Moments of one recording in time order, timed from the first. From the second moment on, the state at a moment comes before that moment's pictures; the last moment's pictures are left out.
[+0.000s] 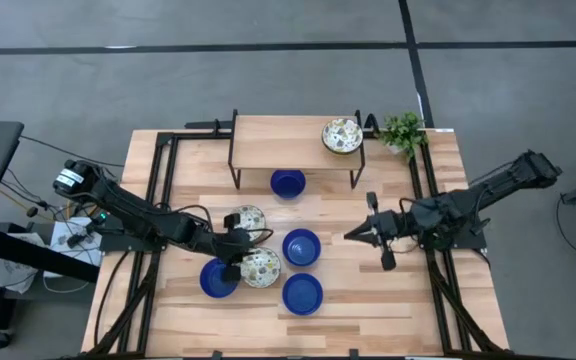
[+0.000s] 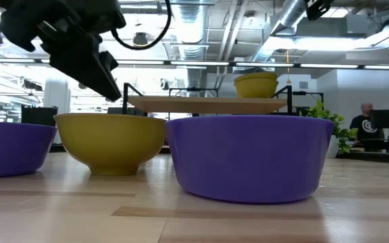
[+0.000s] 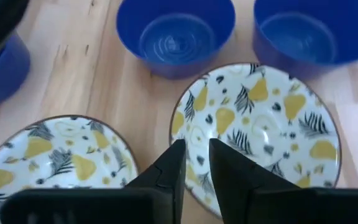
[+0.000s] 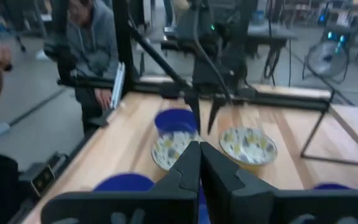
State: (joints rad) left arm -0.40 1.19 0.71 -0.21 -0.31 -0.23; right arm 0.40 0.87 0.59 0.08 0.21 -0.03
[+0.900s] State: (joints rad) left arm -0.35 1.10 0.63 -0.28 -0.26 -0.06; right arm 0.53 0.94 0.55 0.22 0.21 -0.03
